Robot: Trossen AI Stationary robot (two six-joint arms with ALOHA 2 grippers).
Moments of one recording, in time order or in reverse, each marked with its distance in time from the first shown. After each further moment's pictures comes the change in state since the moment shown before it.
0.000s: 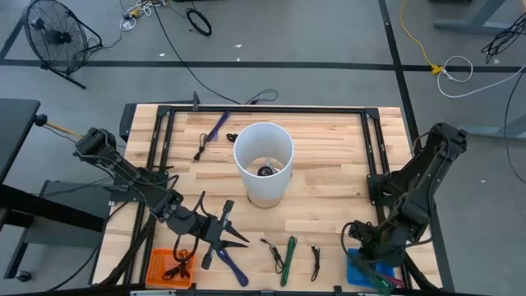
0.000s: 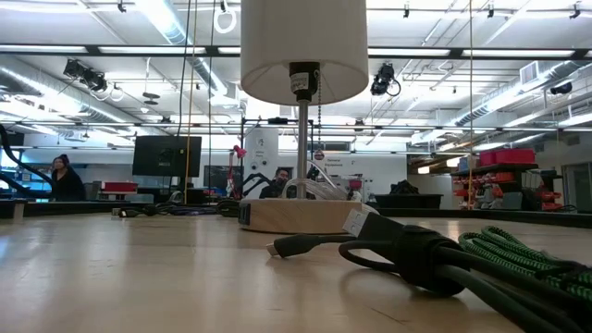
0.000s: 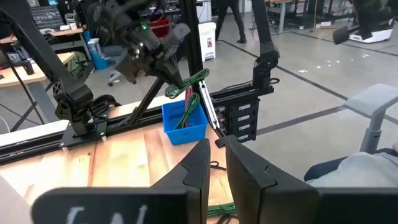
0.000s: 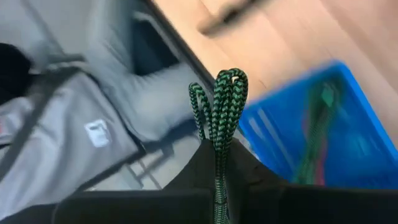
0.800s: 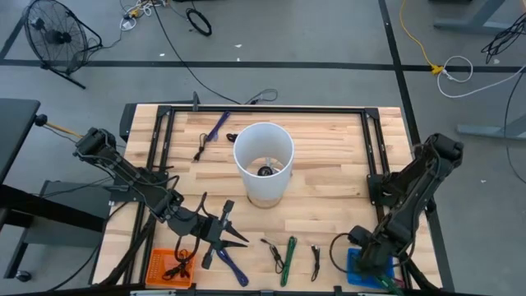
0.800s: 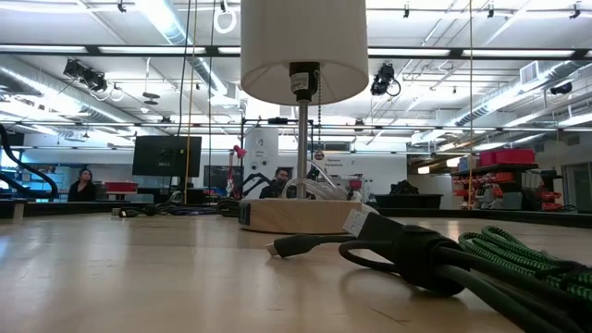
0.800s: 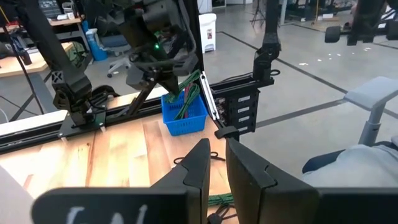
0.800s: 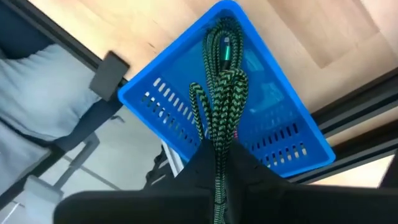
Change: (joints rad) left arm 0.000 0.000 0.000 -0.039 0.000 -0.020; right arm 0.004 0.189 0.000 -0.155 -0.237 0.037
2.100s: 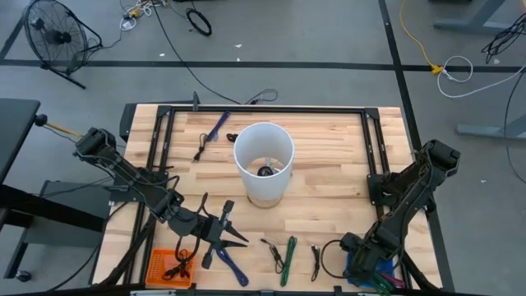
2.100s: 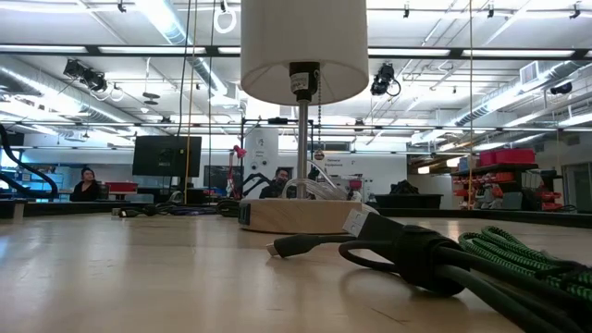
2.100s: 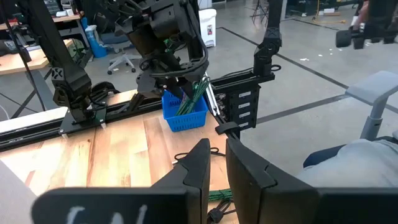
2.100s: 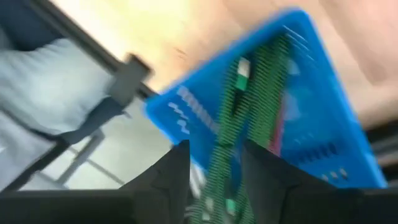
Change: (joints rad) left arm 0.002 0.000 0.000 -0.018 0.000 0.002; right arm -0.055 0.087 0.000 0.131 -0.014 -0.076
